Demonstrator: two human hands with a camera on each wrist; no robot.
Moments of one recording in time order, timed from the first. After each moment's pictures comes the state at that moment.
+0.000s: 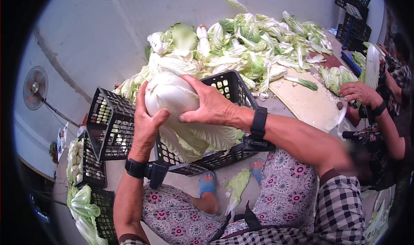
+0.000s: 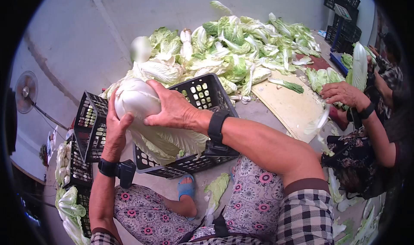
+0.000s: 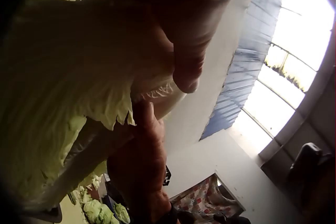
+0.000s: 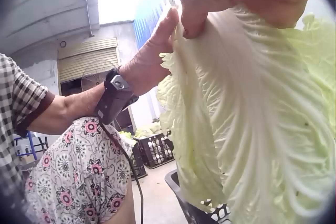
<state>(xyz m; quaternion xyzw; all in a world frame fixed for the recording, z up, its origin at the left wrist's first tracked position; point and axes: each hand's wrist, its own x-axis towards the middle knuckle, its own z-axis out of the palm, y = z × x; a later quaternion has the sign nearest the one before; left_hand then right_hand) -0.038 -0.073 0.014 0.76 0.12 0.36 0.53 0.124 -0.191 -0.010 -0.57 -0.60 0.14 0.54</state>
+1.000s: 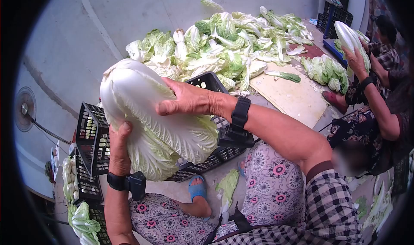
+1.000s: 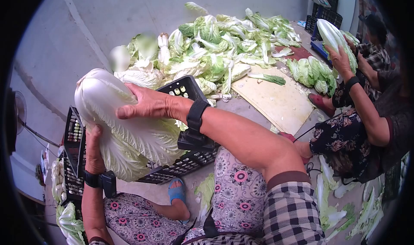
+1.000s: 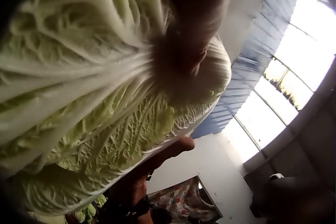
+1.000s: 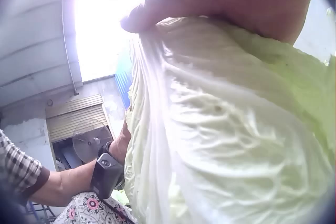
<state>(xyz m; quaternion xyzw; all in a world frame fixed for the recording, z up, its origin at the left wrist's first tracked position) -0.048 -0.100 0.028 0.70 0.12 0.31 0.63 0.157 -0.201 0.010 -0.39 -0.61 0.37 0.58</state>
